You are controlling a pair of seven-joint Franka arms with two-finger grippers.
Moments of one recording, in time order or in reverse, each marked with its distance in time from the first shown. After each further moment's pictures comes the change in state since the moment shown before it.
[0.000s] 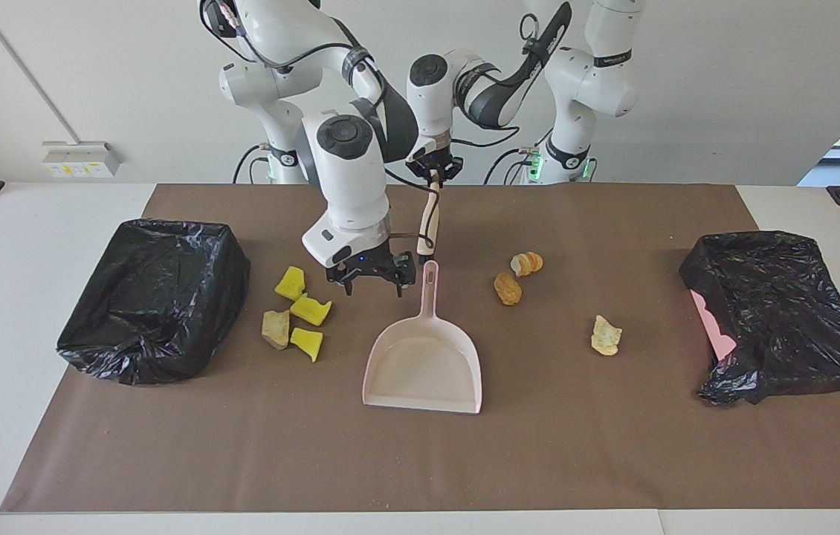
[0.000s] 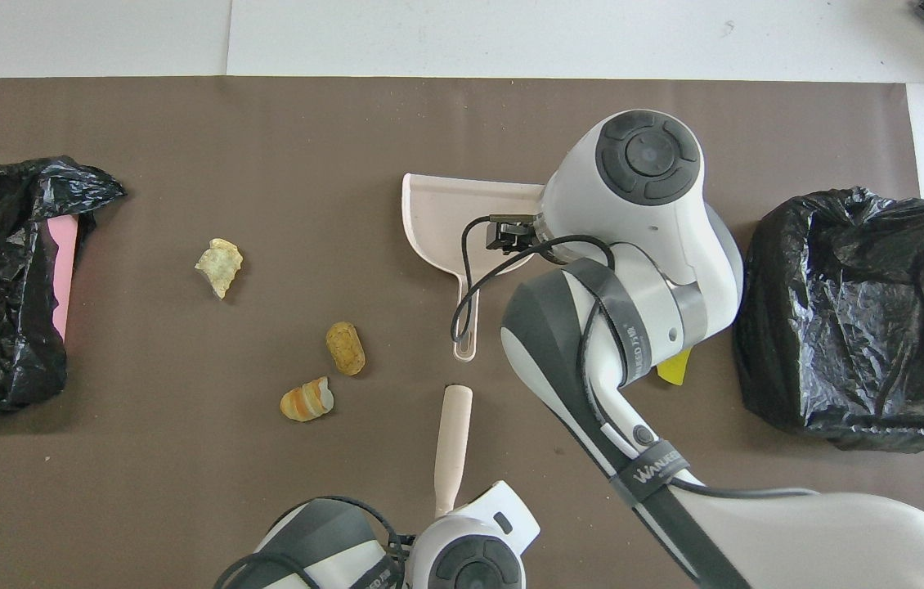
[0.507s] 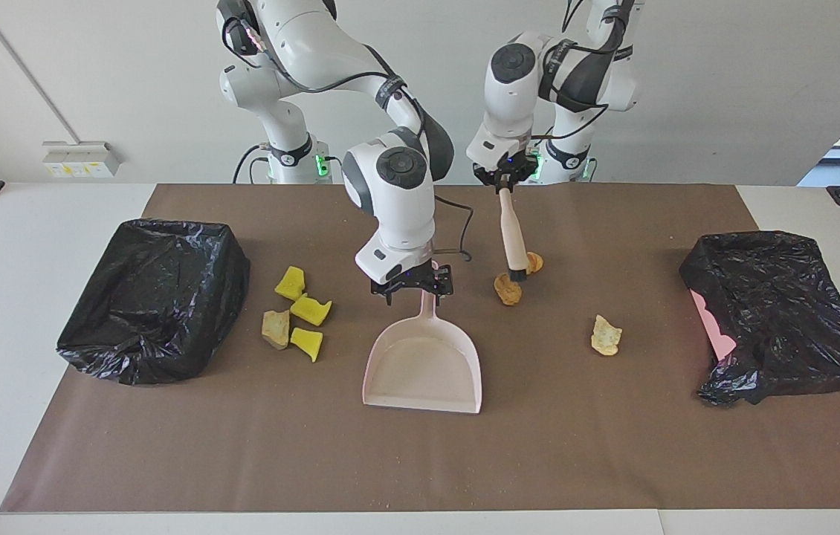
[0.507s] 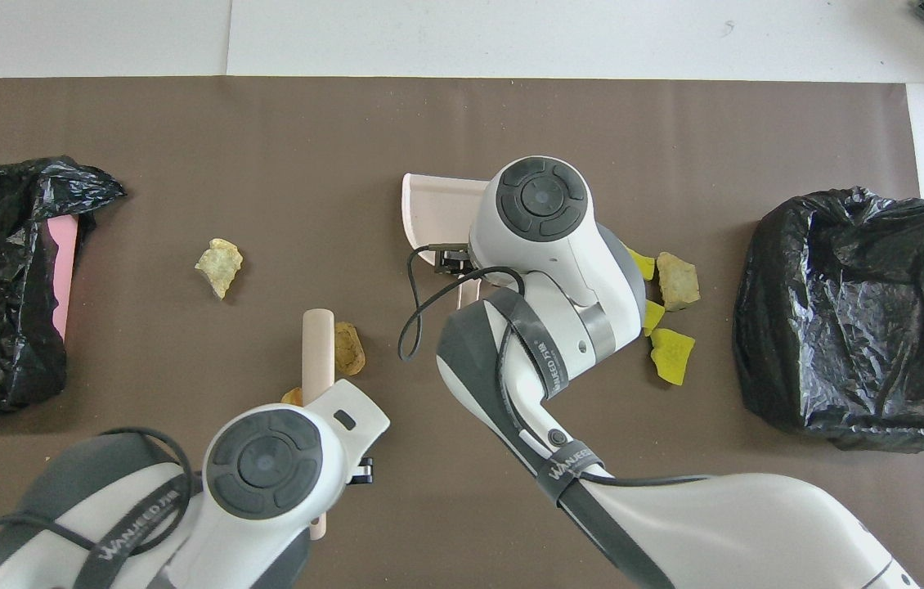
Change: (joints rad) left arm 0.397 -0.128 0.011 0.003 0.117 -0.151 0.187; right arm 0.080 0.089 0.001 0.003 0.003 0.062 0.049
